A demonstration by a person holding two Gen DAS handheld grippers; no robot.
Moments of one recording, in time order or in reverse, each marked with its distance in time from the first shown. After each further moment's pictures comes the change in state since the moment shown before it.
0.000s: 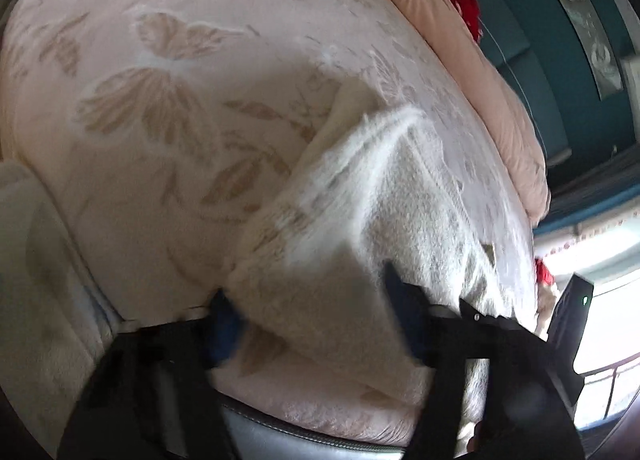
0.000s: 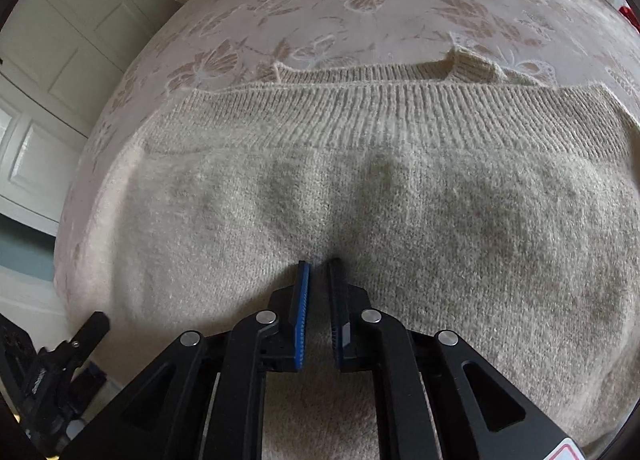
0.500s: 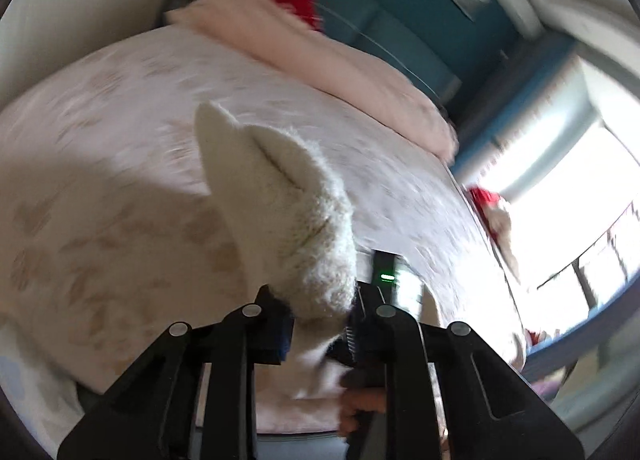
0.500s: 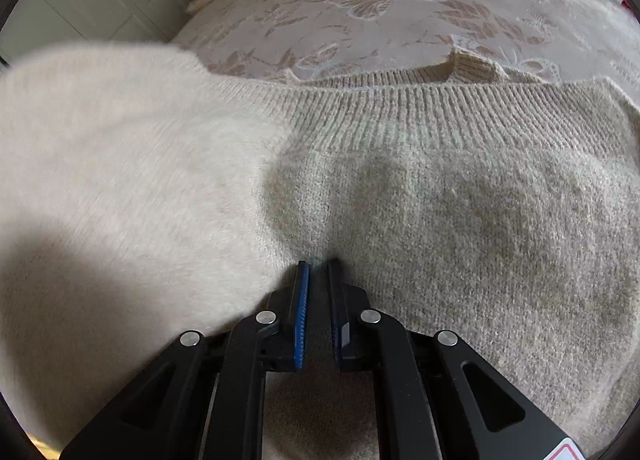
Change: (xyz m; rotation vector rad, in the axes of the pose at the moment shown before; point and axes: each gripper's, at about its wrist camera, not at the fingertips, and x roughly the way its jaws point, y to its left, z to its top) left arm -0.071 -0.177 -0.027 0.496 -0.076 -0.249; right arm -0.007 -0.014 -0.001 0.028 -0.035 0.108
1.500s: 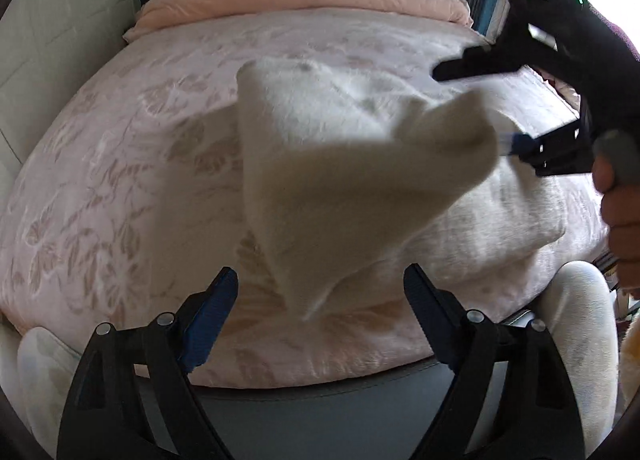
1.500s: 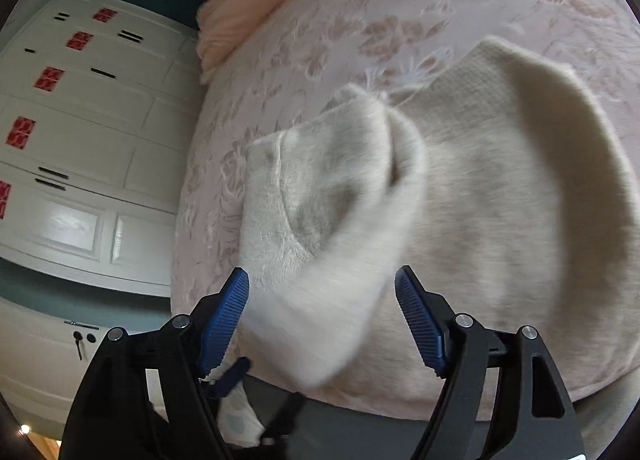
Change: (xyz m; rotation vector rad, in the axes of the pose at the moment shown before) left arm 0.074 -0.020 -0.128 0.395 0.232 0.312; right arm -0.103 -0.086 -0.004 0.279 -0.017 0.274
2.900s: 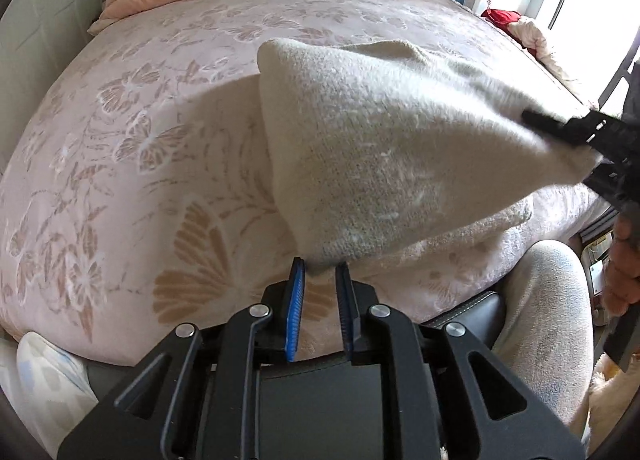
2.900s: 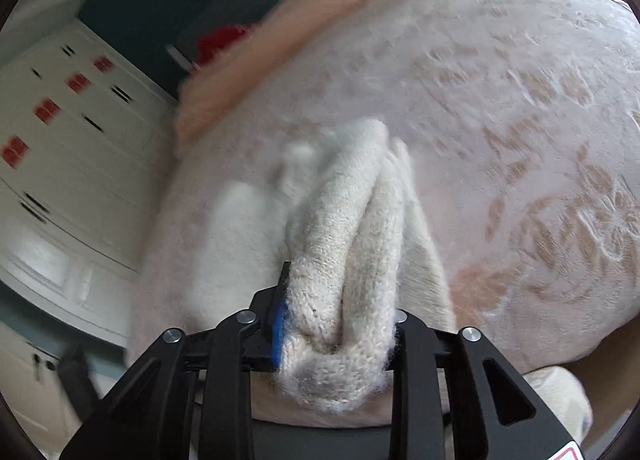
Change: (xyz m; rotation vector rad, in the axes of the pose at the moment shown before) left arm 0.003 -0.042 0.014 0.064 0.113 -0.066; right arm -0.094 -0.109 -0.039 -0.027 -0.319 -0.153
